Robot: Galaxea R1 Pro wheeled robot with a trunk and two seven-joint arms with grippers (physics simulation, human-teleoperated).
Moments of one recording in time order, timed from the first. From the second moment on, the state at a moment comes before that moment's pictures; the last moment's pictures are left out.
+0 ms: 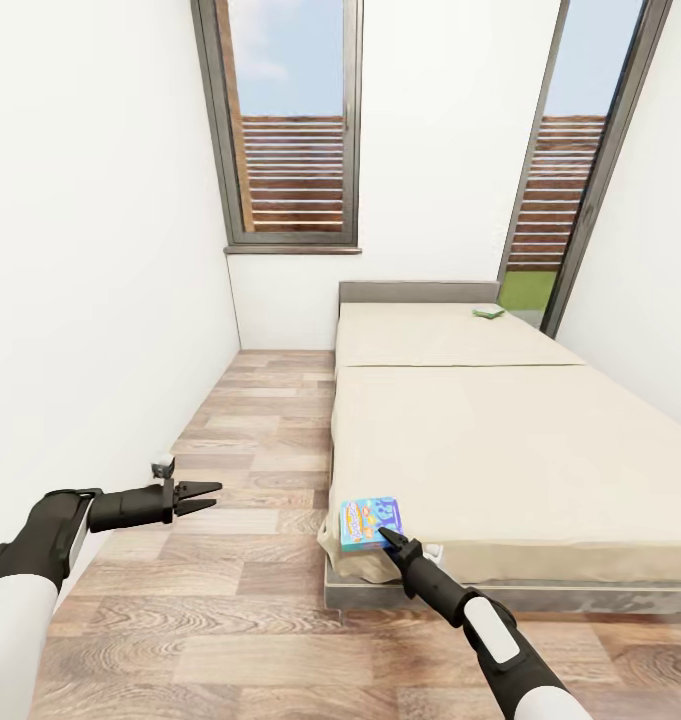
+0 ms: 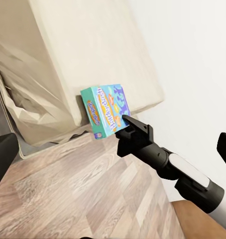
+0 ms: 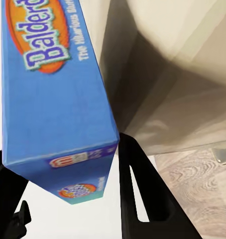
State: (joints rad) left arm -0.78 0.26 0.39 -0.69 -0.28 0.89 -1.56; right arm -0.51 0.07 -0.15 -0.56 -0.92 0.53 0.52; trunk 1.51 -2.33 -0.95
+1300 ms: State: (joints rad) left arm -0.78 0.27 0.39 -0.73 -0.28 0.89 -1.56; right arm -0.53 -0.09 -0.23 -0.66 -0.94 0.48 0.56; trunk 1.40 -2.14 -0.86
